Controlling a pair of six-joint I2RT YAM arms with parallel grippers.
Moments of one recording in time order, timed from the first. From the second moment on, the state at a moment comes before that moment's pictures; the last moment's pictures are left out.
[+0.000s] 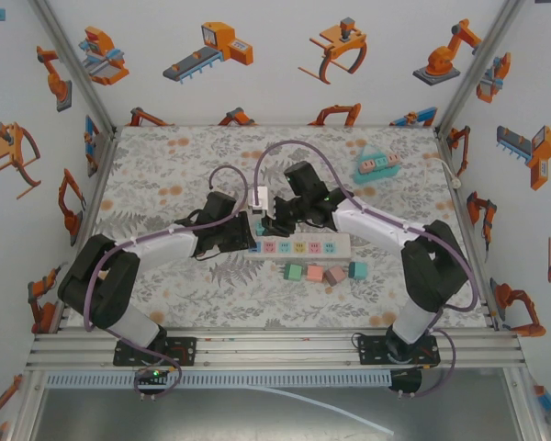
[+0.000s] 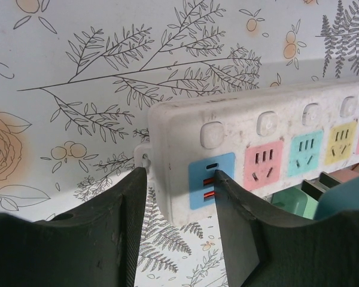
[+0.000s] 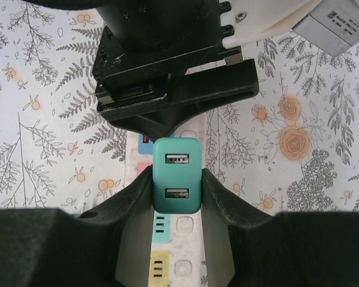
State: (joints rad) left arm -0.63 1.56 0.78 -0.11 0.05 -0.61; right arm 0.71 1.69 1.21 -0.30 -0.64 -0.72
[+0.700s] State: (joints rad) left arm -0.63 1.03 0.78 -0.30 0.09 -0.32; right arm 0.81 1.27 0.86 0.08 -0.22 0.31
